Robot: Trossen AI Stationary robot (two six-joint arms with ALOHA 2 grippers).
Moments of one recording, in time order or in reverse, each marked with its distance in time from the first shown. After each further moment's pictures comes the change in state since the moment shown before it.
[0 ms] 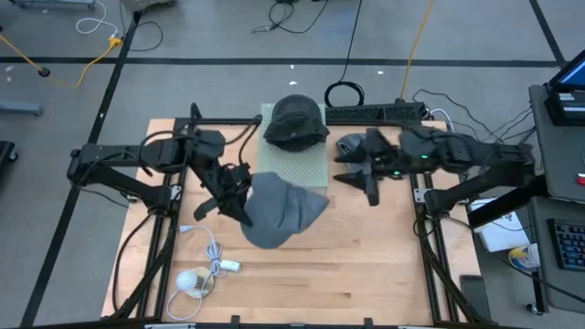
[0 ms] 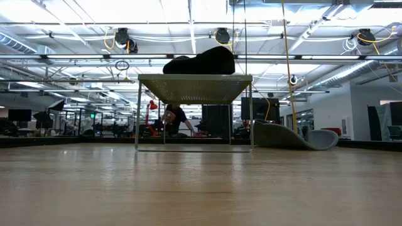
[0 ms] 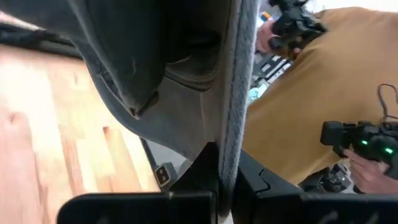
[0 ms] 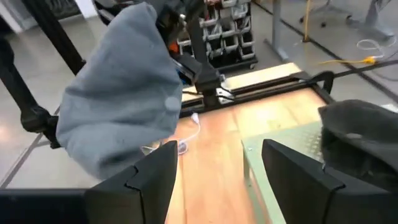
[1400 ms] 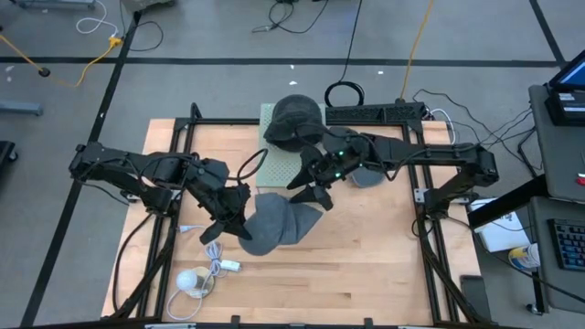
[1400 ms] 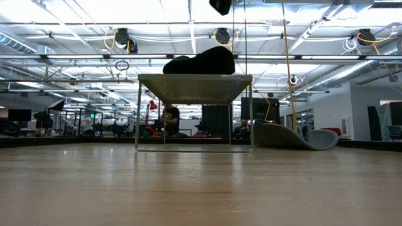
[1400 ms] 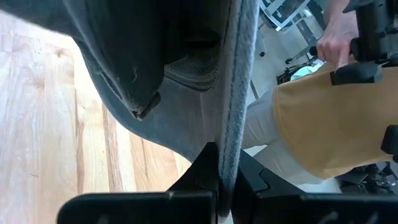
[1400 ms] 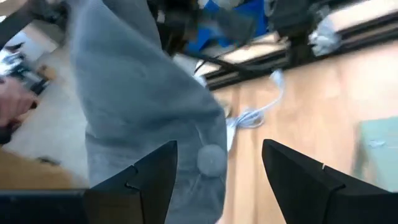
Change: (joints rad) left arm -0.179 0.015 0.000 -0.192 -0.324 -0.034; right arm -0.151 0.378 0.002 0.268 -0.574 0.085
